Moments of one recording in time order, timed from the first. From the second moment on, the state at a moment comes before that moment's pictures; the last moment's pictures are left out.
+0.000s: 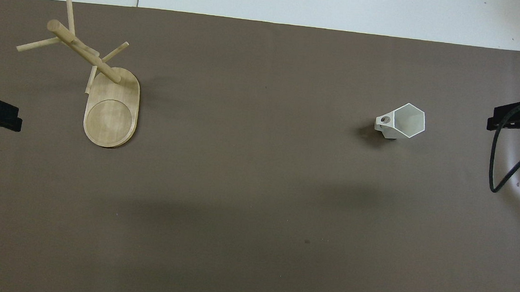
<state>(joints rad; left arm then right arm) -0.02 -0.07 -0.02 -1.62 0.00 1.50 -0.04 -0.13 0.09 0.06 -1.49 0.01 1.63 0.05</state>
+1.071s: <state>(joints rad) -0.02 -0.07 -0.02 -1.62 0.00 1.50 -0.04 -0.13 0.09 0.06 -1.49 0.01 1.63 0.05</state>
